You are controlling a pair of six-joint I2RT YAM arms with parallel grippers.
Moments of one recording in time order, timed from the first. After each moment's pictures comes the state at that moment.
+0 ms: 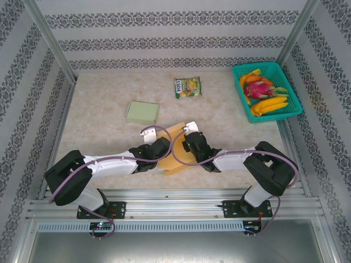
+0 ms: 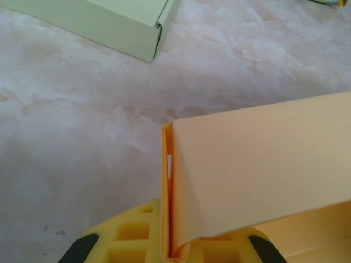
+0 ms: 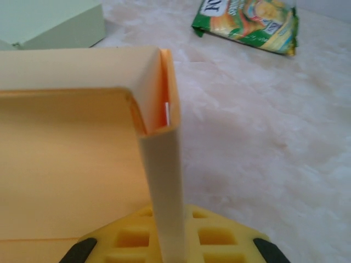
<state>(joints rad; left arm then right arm) -0.89 1.48 0.73 -0.14 -0.61 -0.97 0.80 1.58 0.58 0.43 0.52 0.15</state>
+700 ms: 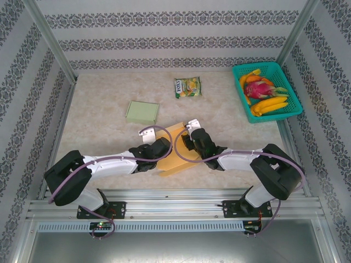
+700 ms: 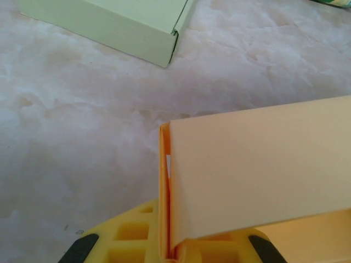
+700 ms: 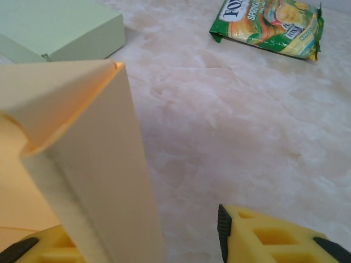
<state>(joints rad) -0.90 1.48 0.74 -0.19 -0.65 -0.98 0.74 1.52 0.57 0.42 0.31 0.13</state>
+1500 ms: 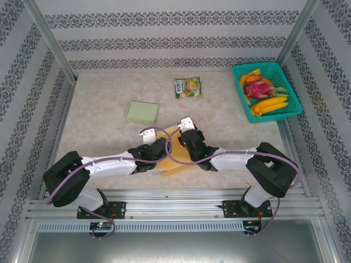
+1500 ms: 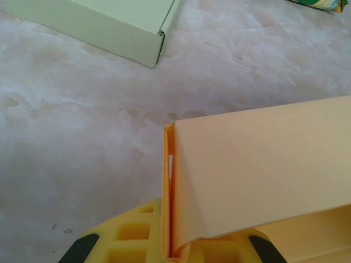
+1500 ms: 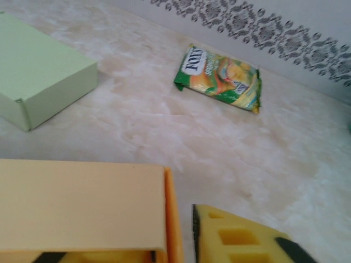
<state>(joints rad) -0.90 1.46 0.73 -0.17 -0.62 -0.98 0.85 1.56 0.64 0.46 0.66 0.00</state>
